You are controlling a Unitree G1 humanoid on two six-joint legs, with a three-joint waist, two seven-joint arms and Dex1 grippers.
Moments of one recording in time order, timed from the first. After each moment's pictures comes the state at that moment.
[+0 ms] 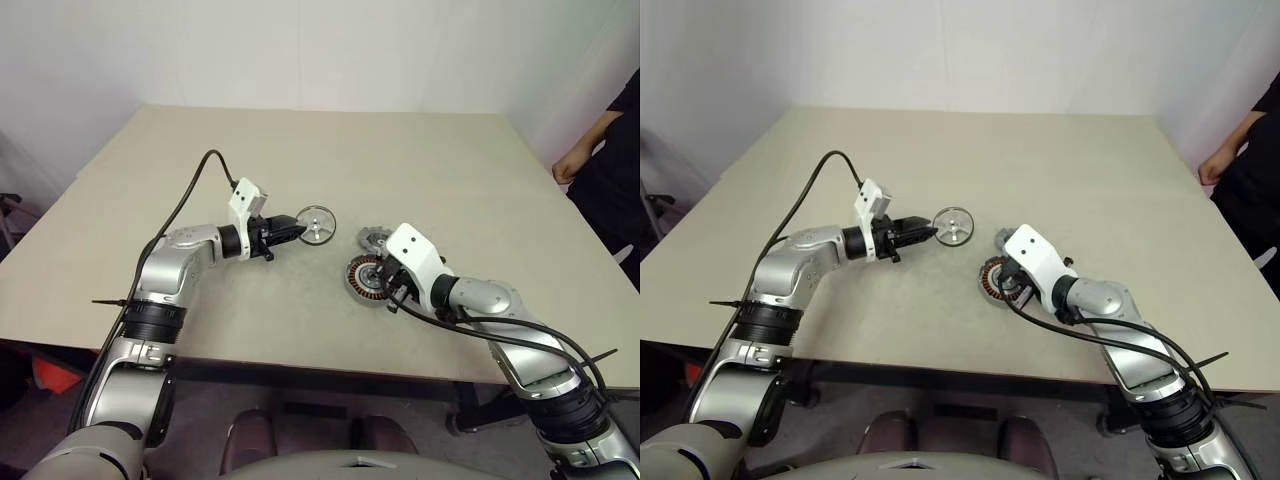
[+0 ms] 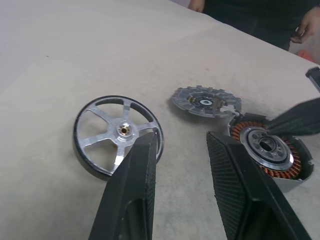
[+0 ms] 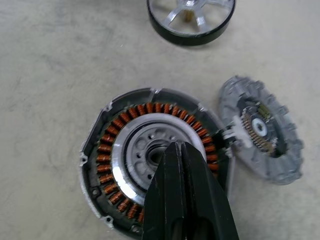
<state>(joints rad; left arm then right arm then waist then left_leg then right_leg) -0.57 0.37 -0.02 0.19 -0.34 0.58 -0.91 -0.18 -0.57 0.22 -0.43 0.05 0.75 0.60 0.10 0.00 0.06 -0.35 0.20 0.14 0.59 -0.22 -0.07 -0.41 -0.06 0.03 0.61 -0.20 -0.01</state>
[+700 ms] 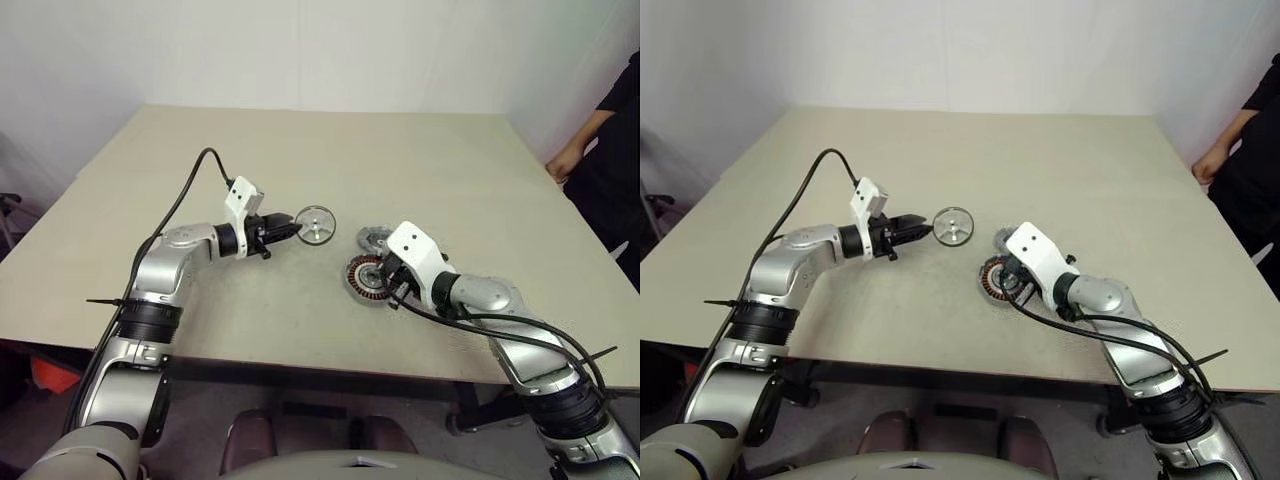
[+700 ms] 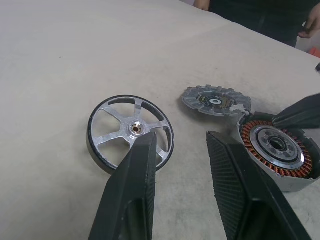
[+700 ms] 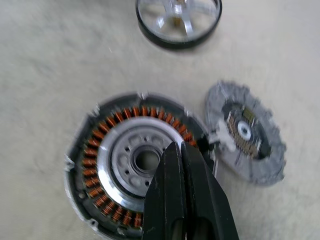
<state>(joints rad) -0.57 0.38 -0.03 0.20 -0.35 0.56 -0.89 -0.20 -0.59 0.20 -0.46 0.05 0.75 0.61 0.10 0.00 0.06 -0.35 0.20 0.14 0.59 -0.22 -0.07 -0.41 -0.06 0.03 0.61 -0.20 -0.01</state>
